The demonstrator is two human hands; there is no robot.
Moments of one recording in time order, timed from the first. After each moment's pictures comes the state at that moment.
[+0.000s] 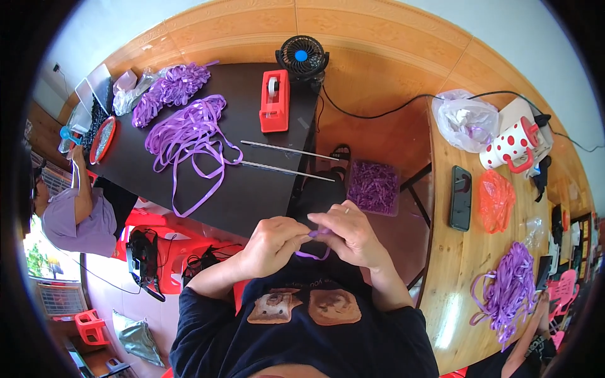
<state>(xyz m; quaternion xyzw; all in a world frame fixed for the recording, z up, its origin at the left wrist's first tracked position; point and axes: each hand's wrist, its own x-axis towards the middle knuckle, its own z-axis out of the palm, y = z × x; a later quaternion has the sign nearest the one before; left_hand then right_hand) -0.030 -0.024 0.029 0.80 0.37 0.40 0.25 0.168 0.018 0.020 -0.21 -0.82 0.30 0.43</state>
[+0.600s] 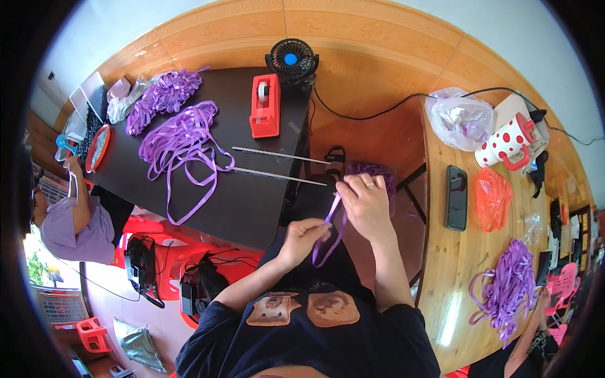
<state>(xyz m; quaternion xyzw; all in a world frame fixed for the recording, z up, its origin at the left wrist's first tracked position) 0.030 -0.009 -0.085 0.47 0.46 0.46 0.60 0.194 0.067 -0.008 -0.39 -0.87 -0.07 0.31</state>
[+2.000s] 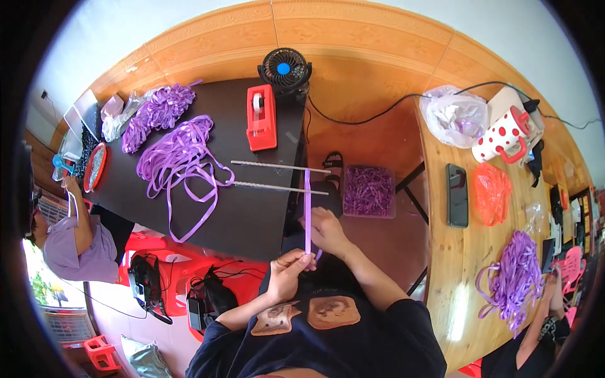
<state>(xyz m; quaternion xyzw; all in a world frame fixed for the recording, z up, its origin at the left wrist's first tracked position) 0.001 -0.069 -0.076 0.30 0.41 0.55 0.66 0.133 0.045 -0.106 -0.36 -0.80 0.29 0.38</state>
